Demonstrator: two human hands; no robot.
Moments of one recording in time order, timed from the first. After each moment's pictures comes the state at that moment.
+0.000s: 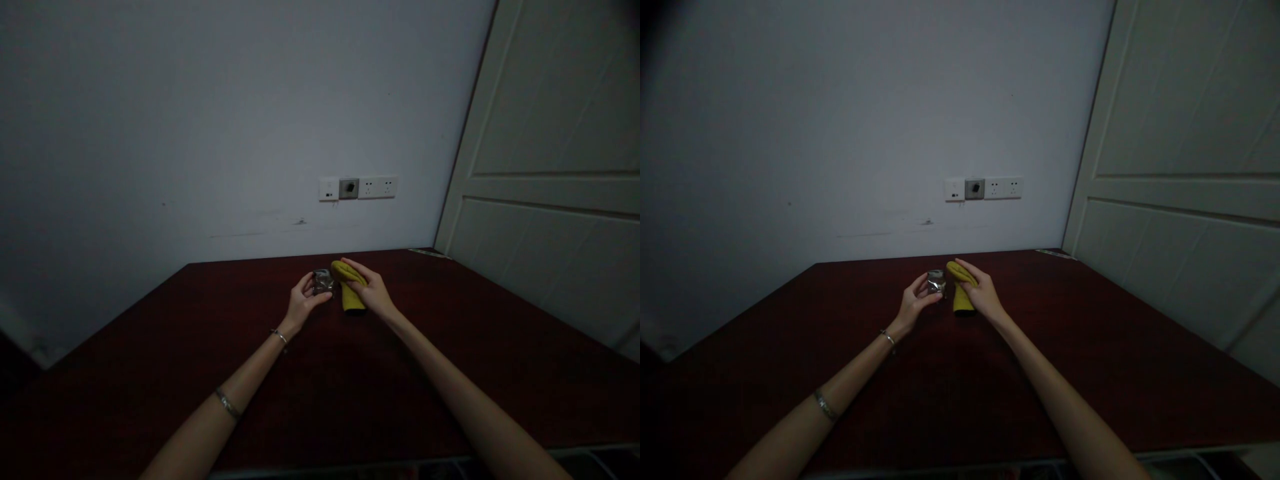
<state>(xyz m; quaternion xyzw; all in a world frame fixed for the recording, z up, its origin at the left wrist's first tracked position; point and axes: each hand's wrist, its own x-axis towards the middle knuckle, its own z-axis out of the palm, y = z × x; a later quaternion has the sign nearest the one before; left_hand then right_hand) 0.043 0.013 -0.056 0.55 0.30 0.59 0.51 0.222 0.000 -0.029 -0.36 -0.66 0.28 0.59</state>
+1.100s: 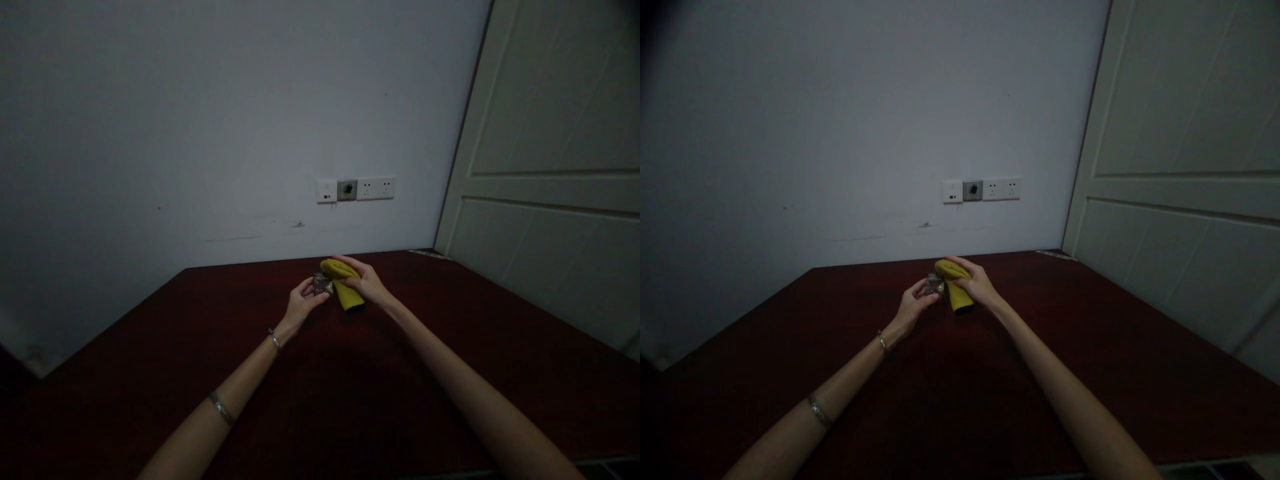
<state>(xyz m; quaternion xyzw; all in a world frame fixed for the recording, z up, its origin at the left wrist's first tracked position) 0.040 0.020 -0.052 0.56 0.29 0.56 0.53 0.224 0.023 -0.009 -0.31 -0.66 0.40 0.56</state>
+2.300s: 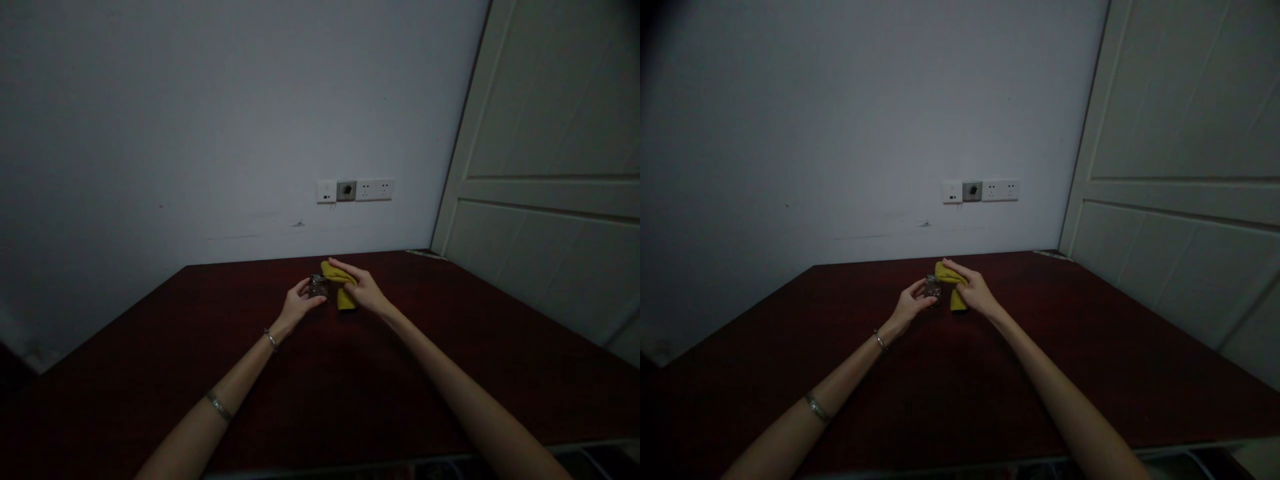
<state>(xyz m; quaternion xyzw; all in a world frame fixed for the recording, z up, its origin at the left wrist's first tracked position) 0.033 0.019 -0.059 0.54 0.32 0.56 0.54 0.221 0.004 -0.016 -0.30 -0.75 0.26 0.54</state>
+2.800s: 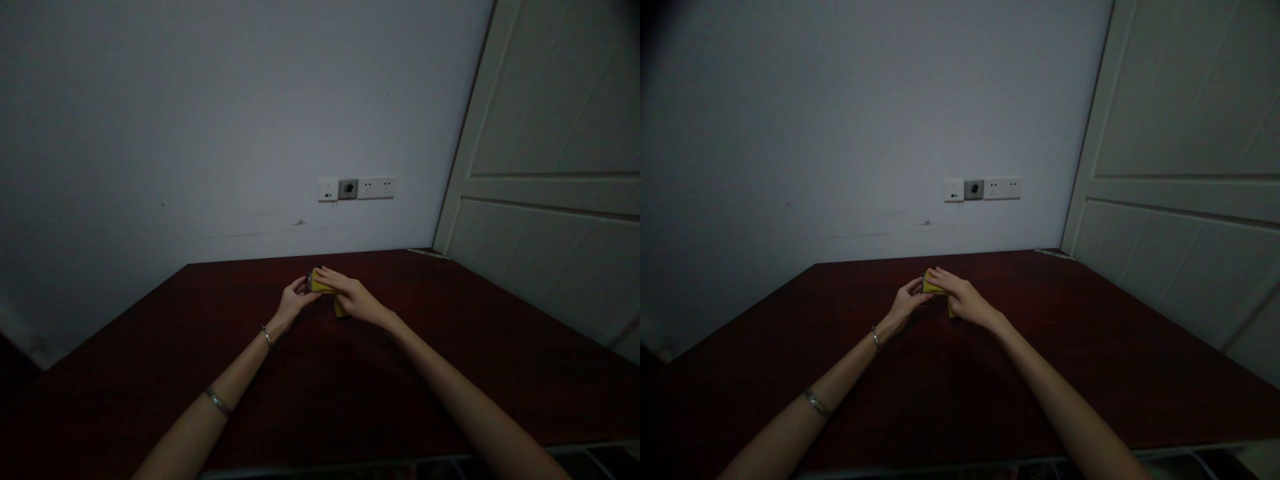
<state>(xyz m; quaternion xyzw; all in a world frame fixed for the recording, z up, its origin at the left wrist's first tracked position) 0.025 0.024 -0.059 0.54 0.33 0.58 0.52 0.208 -0.007 -0.022 -0.22 -0.86 0.16 0.44</state>
